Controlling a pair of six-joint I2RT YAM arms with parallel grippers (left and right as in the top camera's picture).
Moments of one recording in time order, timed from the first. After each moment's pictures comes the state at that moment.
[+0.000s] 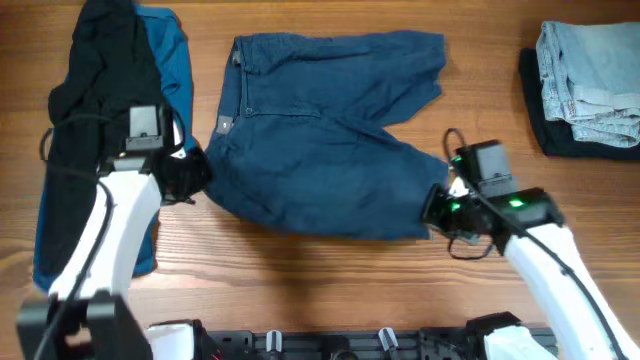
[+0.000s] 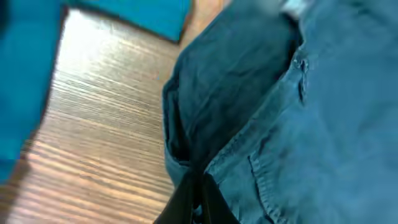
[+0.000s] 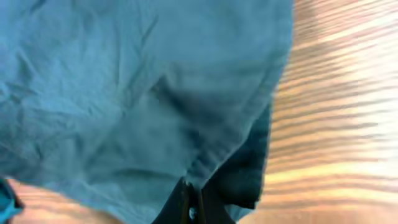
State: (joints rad) left arm 0.05 1.45 0.95 -0.75 0.10 -0.42; right arm 0.19 1.14 0.83 -0.96 -0.24 0.63
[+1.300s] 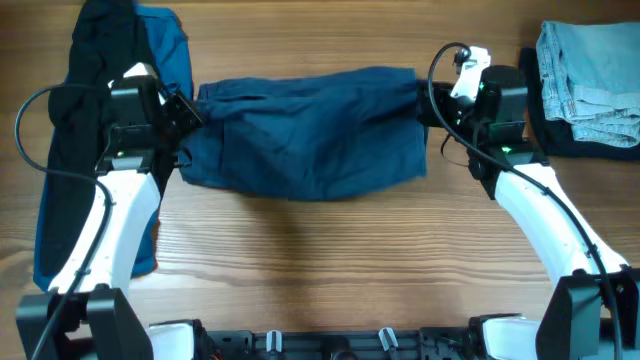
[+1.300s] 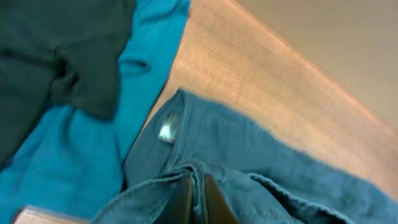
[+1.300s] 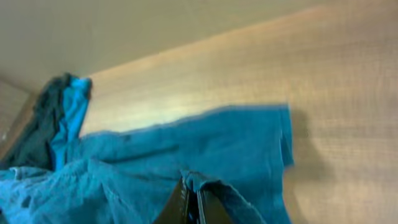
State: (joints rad) left arm 0.06 1.48 0.96 -0.18 0.05 -0.54; right arm 0.09 1.50 0.92 0.08 -0.32 0.36
